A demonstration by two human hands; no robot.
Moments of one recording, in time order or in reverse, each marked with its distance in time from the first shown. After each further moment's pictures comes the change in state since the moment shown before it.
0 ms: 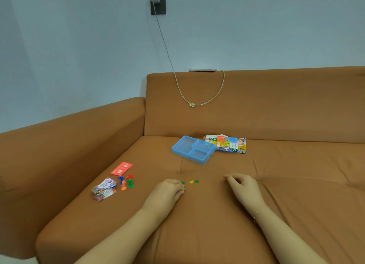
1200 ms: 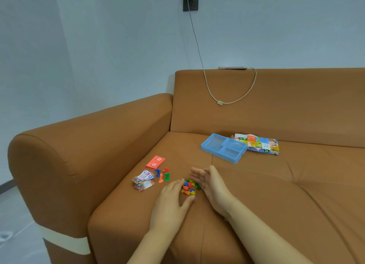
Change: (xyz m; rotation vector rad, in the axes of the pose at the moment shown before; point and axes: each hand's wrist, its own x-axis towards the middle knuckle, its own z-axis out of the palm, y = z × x) left_hand -0.088 -0.023 -0.032 -0.136 0.252 -0.374; right_hand -0.032 -0.118 0.144 0.750 -0.511 0.350
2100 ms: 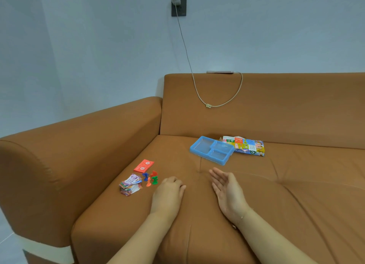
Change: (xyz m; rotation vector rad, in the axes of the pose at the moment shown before) left_hand 0.044 0.014 0.022 0.268 -0.095 0.062; right_hand -0.022 -0.001 -0.062 0.356 0.251 -0.167
